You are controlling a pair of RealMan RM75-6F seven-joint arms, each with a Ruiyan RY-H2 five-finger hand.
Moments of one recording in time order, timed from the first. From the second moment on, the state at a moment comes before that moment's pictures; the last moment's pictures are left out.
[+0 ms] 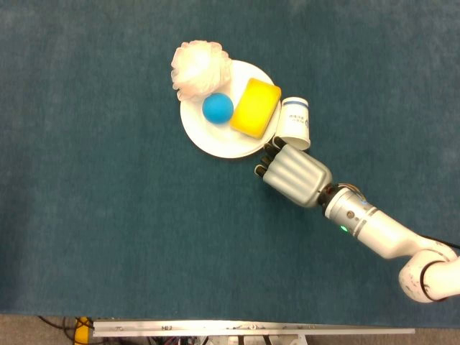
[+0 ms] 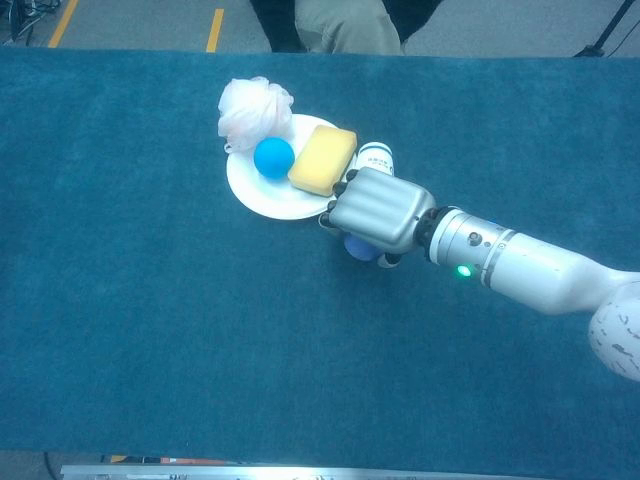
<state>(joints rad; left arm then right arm) -0.06 -1.07 -0.03 -1.66 1.50 1.50 0.07 0.80 -1.63 0.02 -1.54 -1.29 0.83 -0.90</state>
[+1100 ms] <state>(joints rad) -0.07 -1.08 -0.02 -1.65 1.51 1.49 0.08 0.71 -1.38 -0.13 -1.71 -1.47 0.92 -0.75</state>
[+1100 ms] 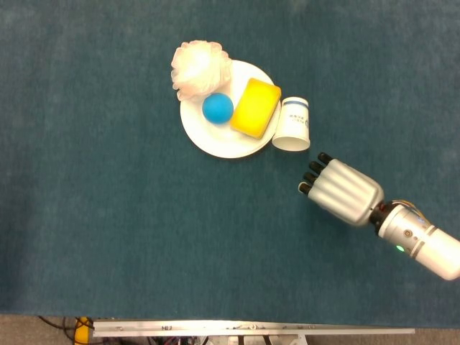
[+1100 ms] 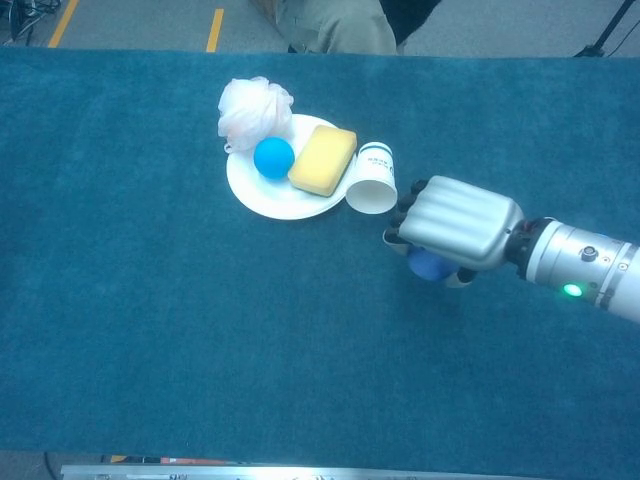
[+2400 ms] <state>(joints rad) -0.07 -1.09 -0.02 -1.65 1.51 1.49 0.08 0.67 -1.34 -0.12 -1.69 -1.40 0.88 -0.85</state>
